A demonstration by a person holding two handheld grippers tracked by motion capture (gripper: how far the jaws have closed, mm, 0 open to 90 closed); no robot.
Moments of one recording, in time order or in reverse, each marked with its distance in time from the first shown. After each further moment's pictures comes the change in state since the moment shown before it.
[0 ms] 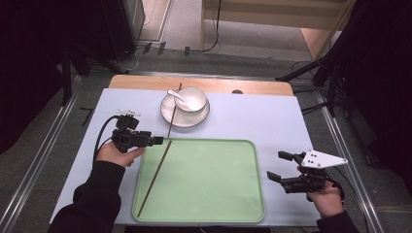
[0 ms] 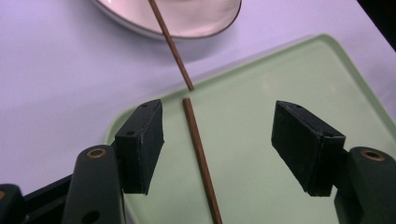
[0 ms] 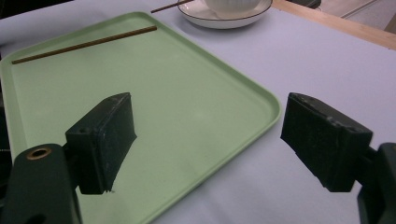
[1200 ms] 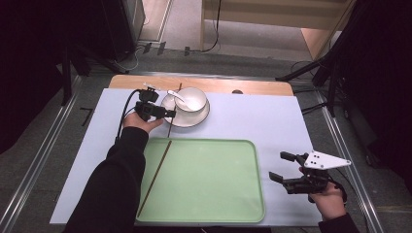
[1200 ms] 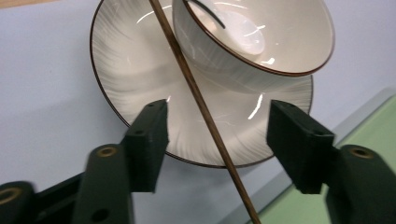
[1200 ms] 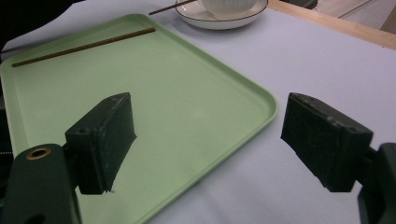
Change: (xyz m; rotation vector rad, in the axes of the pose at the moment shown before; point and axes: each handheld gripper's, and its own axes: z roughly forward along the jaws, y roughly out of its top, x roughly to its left) left arm 0.035 0.077 0.077 0.023 0.101 0.051; right arm 0.000 -0.003 -0.005 -0.007 -0.007 0.012
